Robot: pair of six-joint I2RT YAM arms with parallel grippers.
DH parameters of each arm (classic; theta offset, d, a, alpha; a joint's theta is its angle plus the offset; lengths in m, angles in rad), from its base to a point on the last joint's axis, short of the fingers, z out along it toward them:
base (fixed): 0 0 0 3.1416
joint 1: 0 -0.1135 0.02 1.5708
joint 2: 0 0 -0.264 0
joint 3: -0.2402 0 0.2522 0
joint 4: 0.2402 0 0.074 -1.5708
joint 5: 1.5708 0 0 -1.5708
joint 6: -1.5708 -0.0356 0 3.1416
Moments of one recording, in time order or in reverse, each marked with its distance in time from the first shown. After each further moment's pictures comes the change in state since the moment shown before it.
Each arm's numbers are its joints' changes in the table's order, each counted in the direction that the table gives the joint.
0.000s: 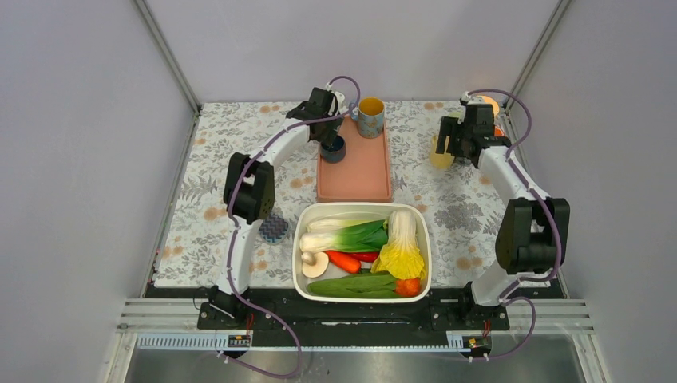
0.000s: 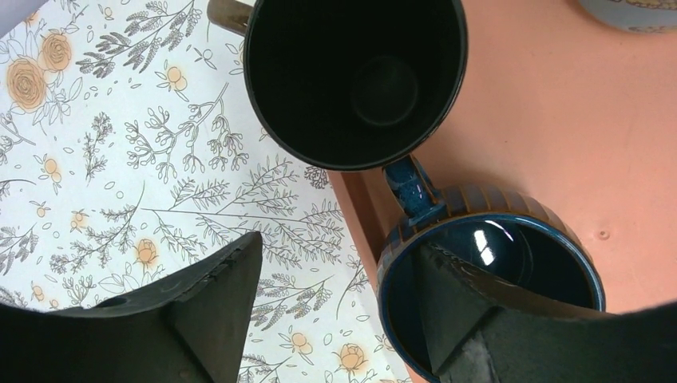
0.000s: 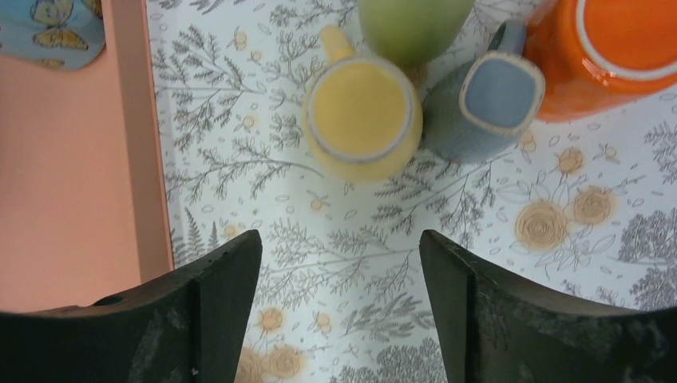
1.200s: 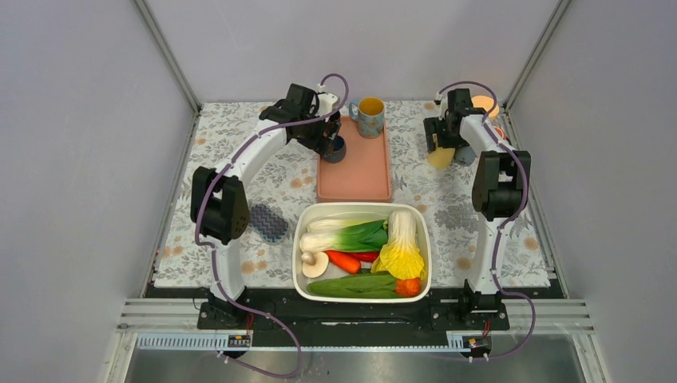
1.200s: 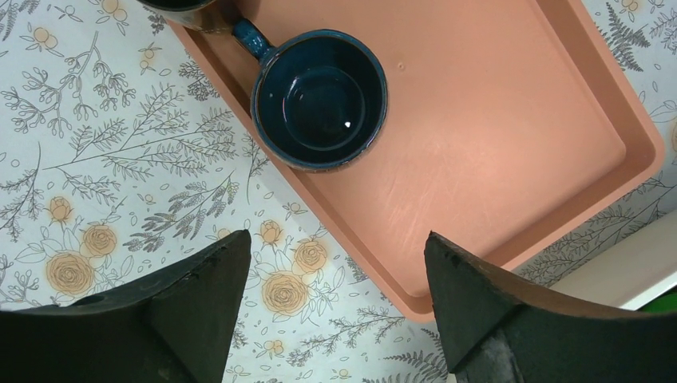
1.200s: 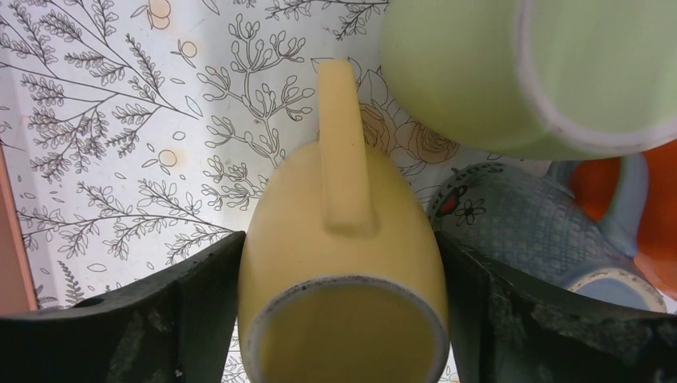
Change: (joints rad) left arm -0.026 -0.352 0.271 0.116 0.390 -0.033; right arm 0.013 0.595 -0.585 0.302 -0.031 0.262
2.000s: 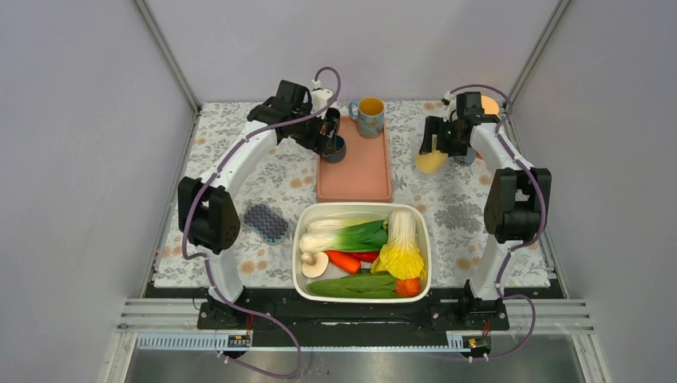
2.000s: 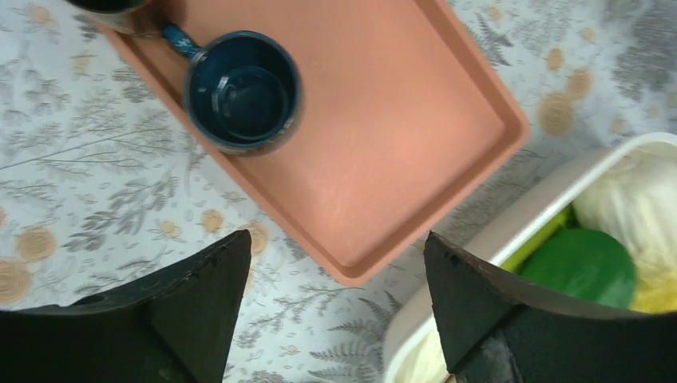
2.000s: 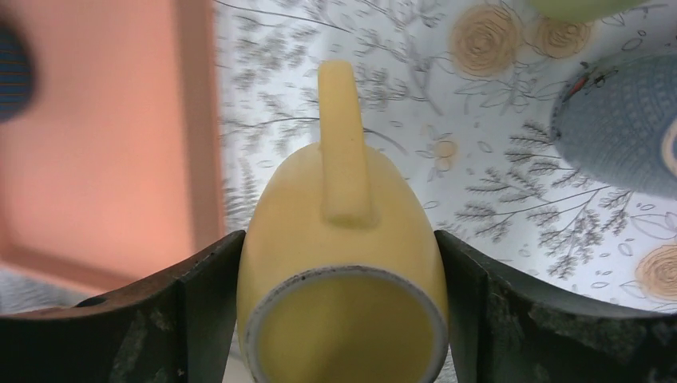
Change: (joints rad) left arm -0.005 -0.111 0.039 0.035 0.134 0.042; right arm 0.000 -0.229 0.209 0.009 -0.200 -0.189
